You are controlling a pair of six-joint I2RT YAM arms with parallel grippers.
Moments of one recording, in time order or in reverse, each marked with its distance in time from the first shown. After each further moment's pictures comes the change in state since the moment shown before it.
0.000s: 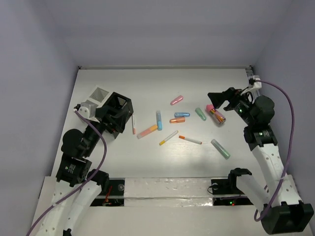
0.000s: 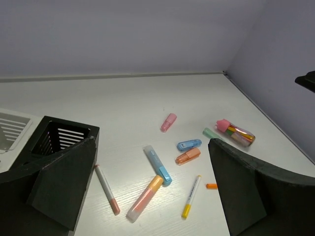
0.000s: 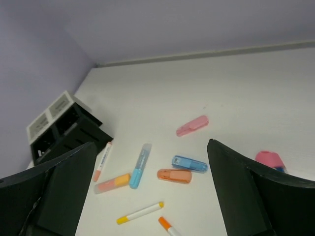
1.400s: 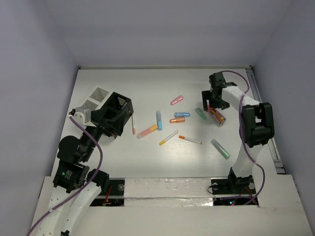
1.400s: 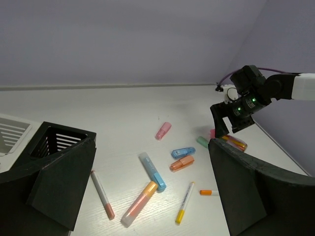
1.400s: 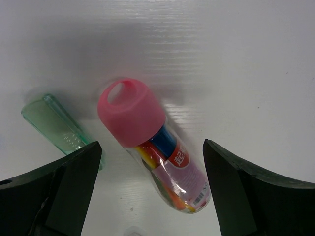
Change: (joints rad) left arm -0.051 -0.072 0.000 -0.011 -0.055 -0.018; right arm 0.101 1.073 0.601 -0.696 0.629 -0.386
